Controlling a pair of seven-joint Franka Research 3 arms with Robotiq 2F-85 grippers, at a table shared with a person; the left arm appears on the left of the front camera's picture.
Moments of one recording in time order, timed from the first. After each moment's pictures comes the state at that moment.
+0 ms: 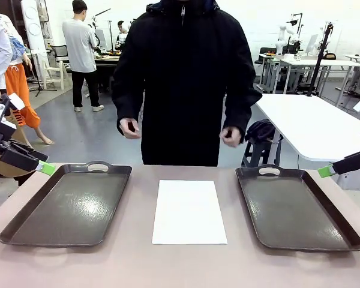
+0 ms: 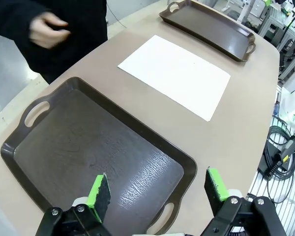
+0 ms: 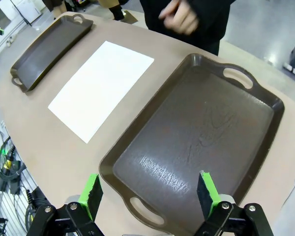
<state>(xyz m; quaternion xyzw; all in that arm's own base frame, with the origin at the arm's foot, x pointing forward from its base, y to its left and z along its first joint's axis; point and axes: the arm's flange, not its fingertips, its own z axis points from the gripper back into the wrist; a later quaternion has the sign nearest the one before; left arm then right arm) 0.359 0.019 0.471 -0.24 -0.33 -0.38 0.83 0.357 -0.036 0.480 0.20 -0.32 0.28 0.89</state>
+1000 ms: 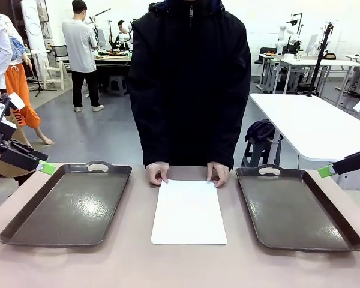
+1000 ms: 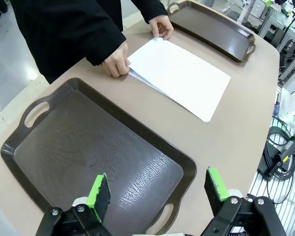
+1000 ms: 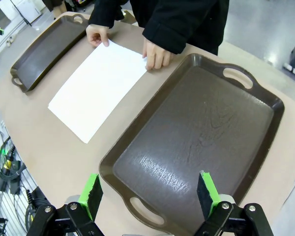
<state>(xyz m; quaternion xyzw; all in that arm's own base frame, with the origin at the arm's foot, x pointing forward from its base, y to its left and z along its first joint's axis) 0.358 0.018 0.472 -0.24 -0.33 -0.38 0.83 0.357 -0.036 0.480 0.20 -0.32 0.28 0.89</state>
